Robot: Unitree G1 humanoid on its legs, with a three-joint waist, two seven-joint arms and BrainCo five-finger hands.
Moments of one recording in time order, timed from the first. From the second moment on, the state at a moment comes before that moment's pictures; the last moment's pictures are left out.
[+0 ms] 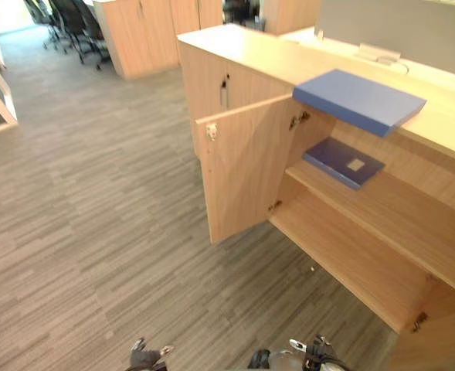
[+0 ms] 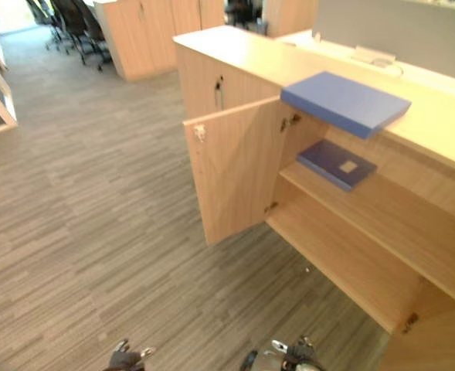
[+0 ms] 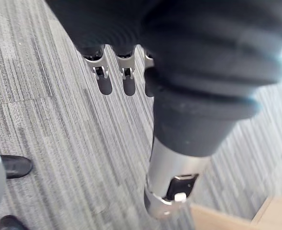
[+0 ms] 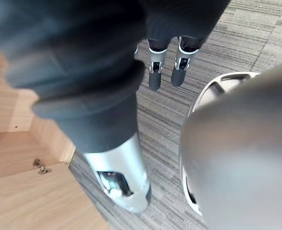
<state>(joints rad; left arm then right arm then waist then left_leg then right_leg) 0.09 -0.01 0.25 0.98 0.05 -0.10 0.21 0.01 -0.01 -0.34 1.07 0.06 -0.02 -0.12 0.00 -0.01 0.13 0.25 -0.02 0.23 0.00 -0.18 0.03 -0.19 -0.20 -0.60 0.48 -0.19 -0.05</state>
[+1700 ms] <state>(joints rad) 0.08 -0.02 0.31 1.03 -0.06 -0.11 0.13 0.01 -0.01 -0.25 1.08 0.02 0.00 -0.10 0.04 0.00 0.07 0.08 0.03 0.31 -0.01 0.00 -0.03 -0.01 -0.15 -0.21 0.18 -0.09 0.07</state>
